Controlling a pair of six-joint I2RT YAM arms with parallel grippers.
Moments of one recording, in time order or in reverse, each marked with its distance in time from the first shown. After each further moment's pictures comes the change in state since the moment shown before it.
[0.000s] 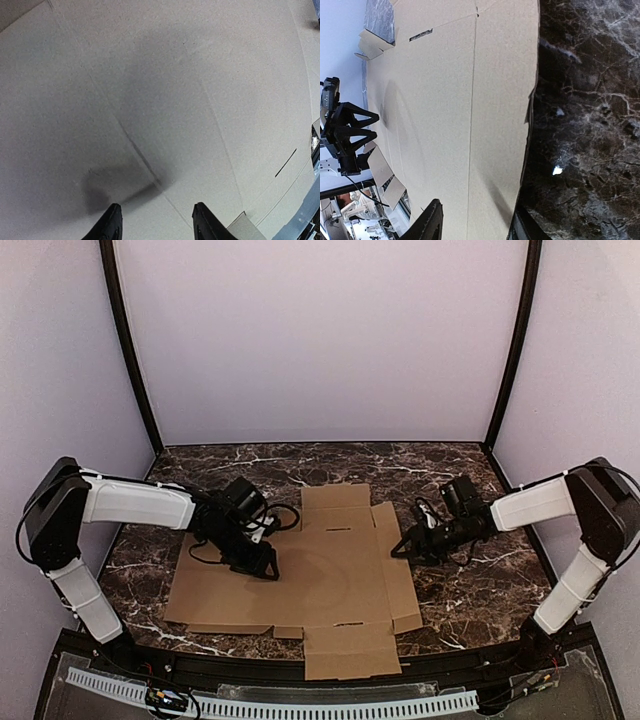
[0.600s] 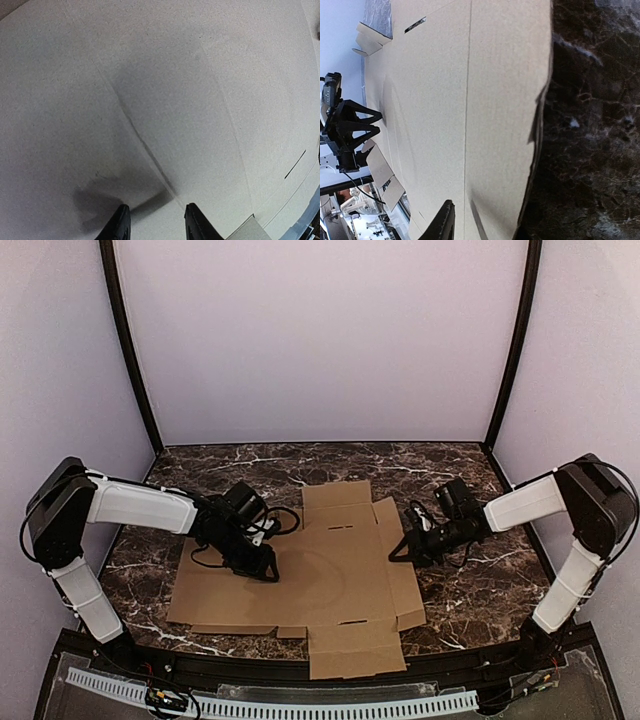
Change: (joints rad) left arm 0.000 0.026 -0.045 0.080 0.008 -0.020; right arm 0.017 0.064 0.016 0.039 -0.017 -0.003
